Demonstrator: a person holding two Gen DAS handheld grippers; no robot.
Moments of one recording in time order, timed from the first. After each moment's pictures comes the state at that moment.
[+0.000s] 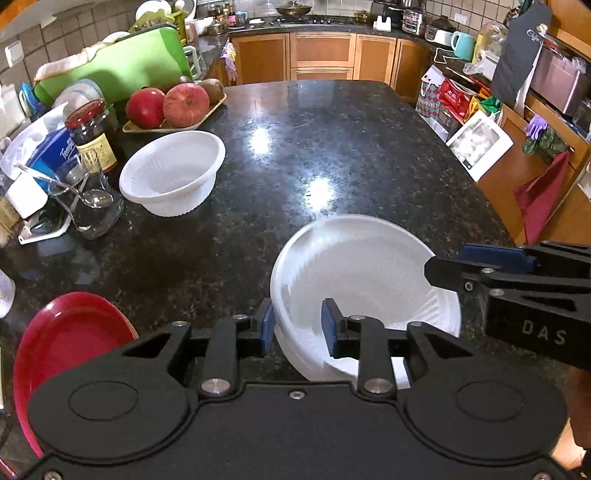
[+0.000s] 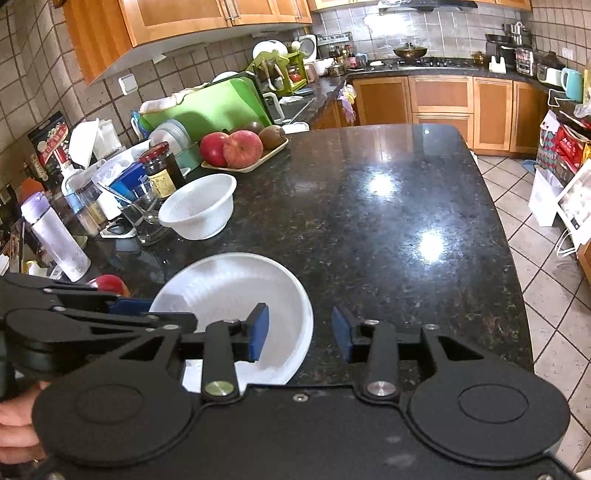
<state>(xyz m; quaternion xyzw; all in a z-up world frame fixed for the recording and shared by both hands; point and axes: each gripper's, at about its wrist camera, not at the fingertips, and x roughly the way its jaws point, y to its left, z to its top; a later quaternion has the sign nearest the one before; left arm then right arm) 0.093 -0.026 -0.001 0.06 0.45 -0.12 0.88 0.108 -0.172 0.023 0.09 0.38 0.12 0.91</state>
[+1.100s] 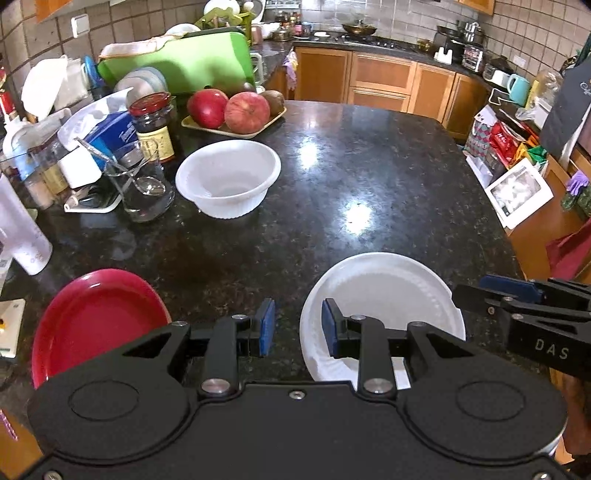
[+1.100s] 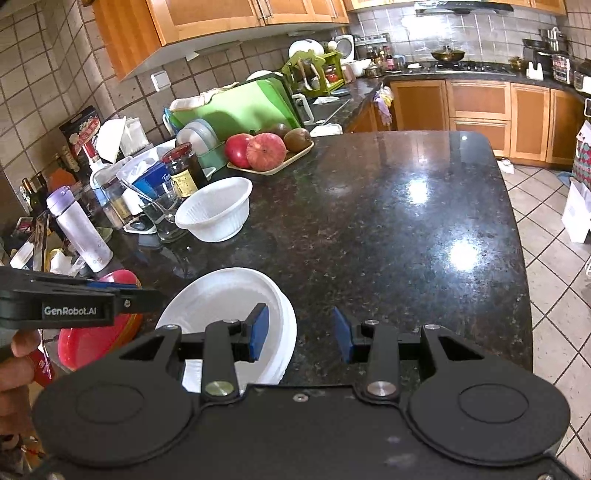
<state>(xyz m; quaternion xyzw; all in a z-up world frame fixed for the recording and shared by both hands) 0.088 -0.021 0.020 0.01 0.44 -0.03 0.90 0.130 -0.189 0.017 0.09 0.37 0.19 0.90</state>
